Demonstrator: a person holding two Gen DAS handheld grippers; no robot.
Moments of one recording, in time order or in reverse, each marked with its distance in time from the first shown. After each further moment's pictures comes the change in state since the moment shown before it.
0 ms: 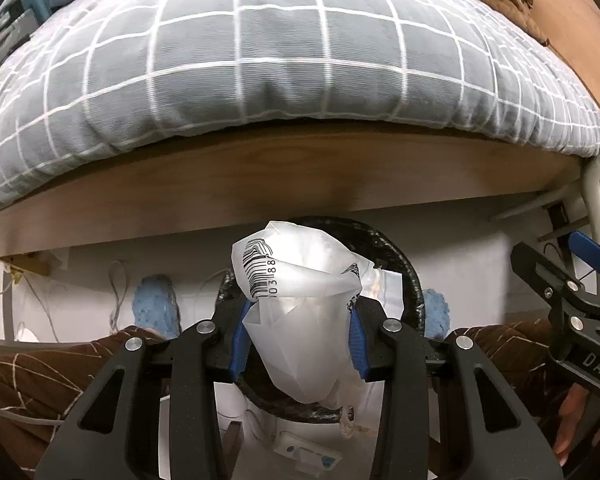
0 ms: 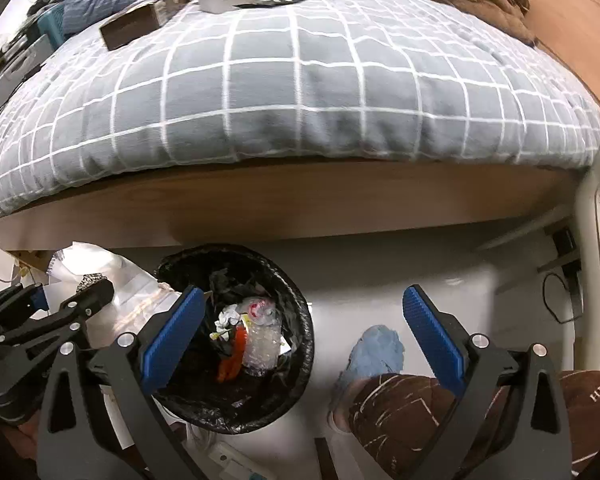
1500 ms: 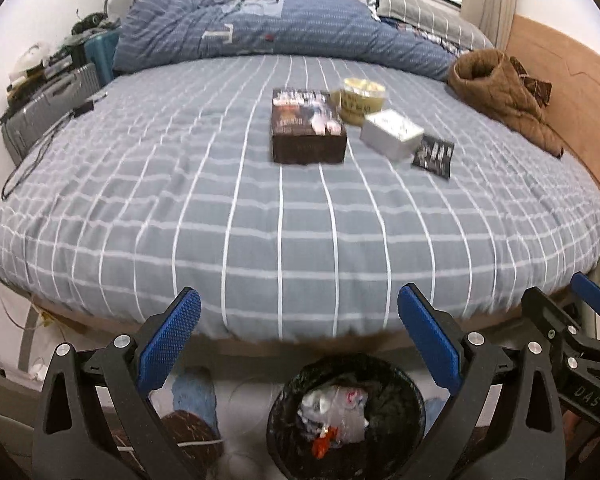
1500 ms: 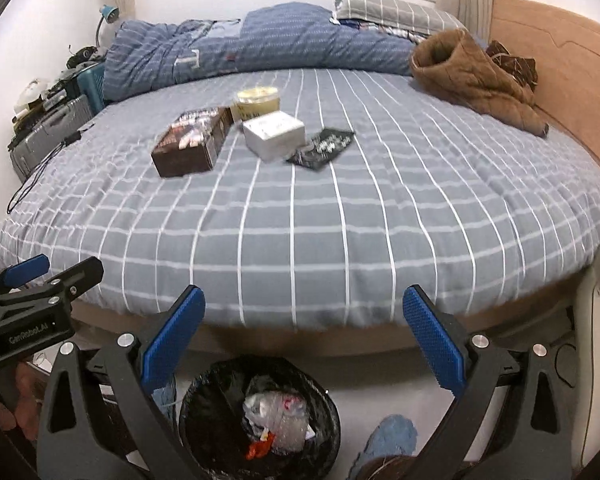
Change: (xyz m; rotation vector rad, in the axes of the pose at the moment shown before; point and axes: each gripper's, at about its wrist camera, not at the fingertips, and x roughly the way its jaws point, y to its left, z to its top) left arm -0.114 0.054 0.092 -0.101 -0.359 0.095; right arm -0.083 0.031 0.092 -0.047 -0.327 0.089
